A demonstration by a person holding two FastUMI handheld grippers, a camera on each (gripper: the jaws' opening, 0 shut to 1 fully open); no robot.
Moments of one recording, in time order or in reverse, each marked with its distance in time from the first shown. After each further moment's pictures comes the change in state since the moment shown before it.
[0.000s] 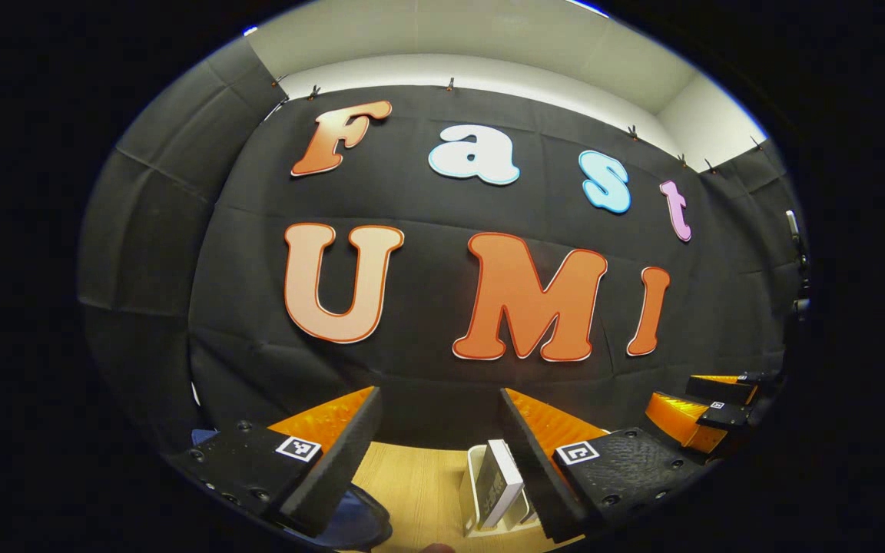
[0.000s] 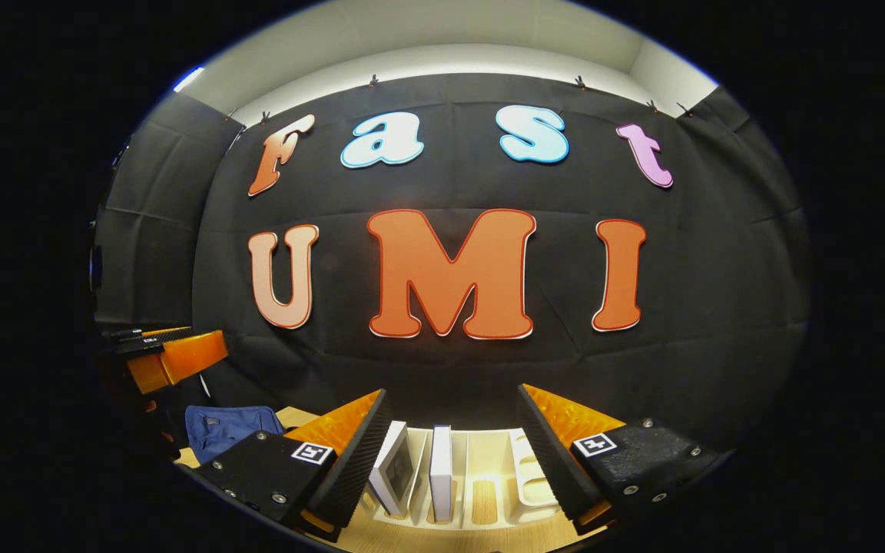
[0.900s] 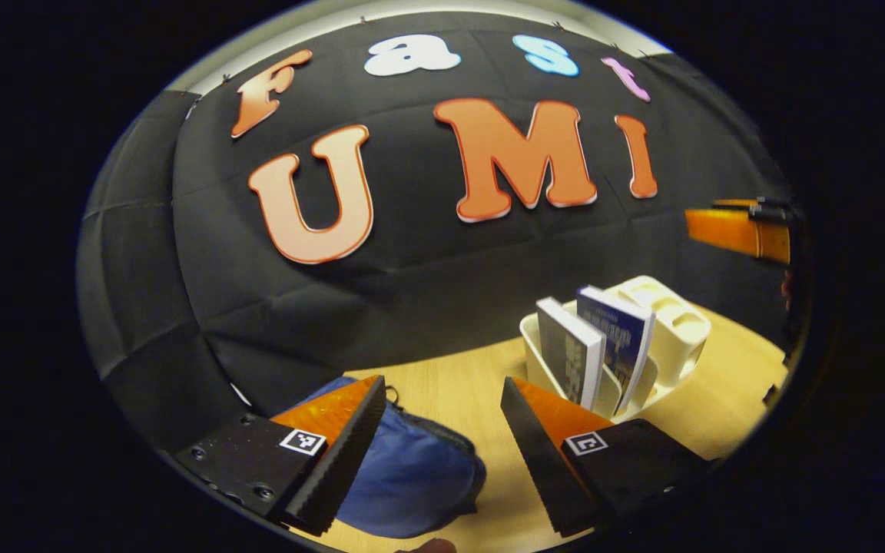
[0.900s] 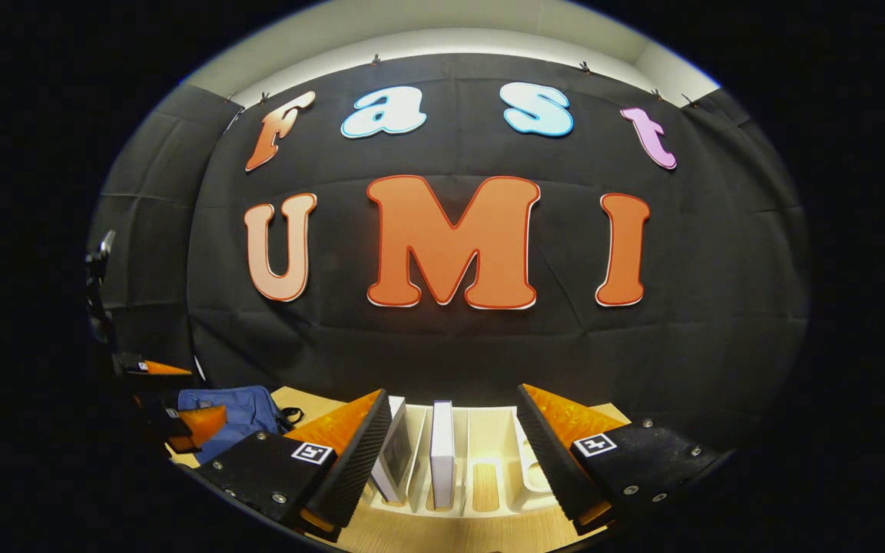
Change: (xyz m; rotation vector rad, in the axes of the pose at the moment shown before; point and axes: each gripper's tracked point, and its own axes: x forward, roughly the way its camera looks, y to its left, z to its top) left arm -0.047 0.066 -0.090 0.400 0.424 -0.018; right arm 0.009 -0.001 -0.043 -0.009 0.098 -0.025
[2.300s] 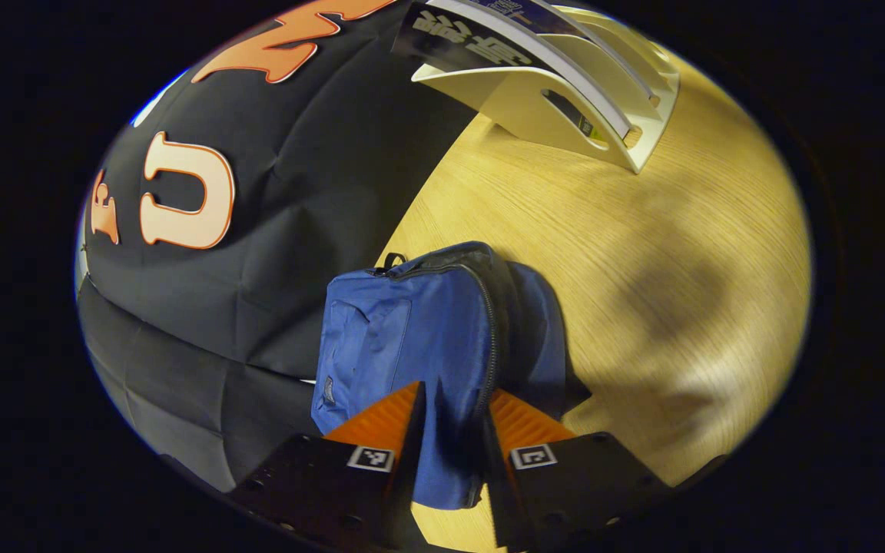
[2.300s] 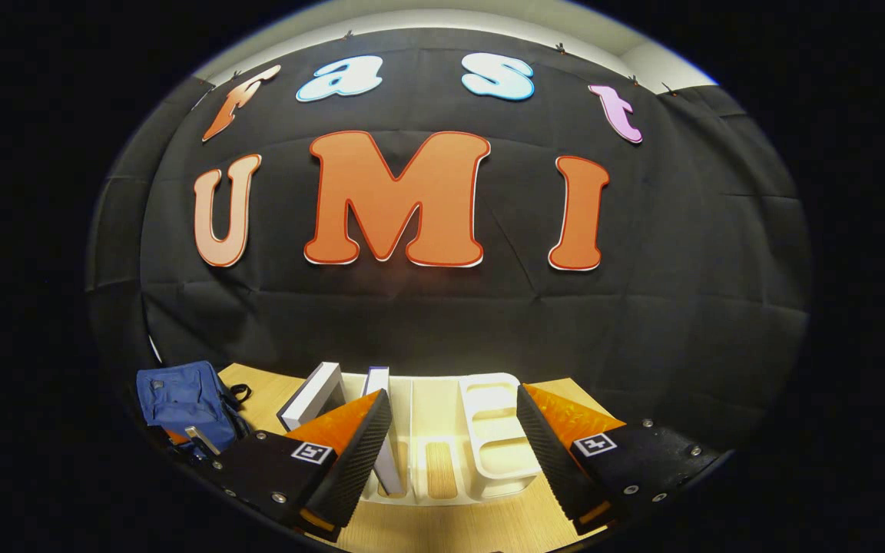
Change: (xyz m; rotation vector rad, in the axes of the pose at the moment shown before) left arm 0.037 0.032 -0.179 0.712 0.521 0.146; right arm 0.016 -0.054 -0.044 -0.010 0.103 -0.156
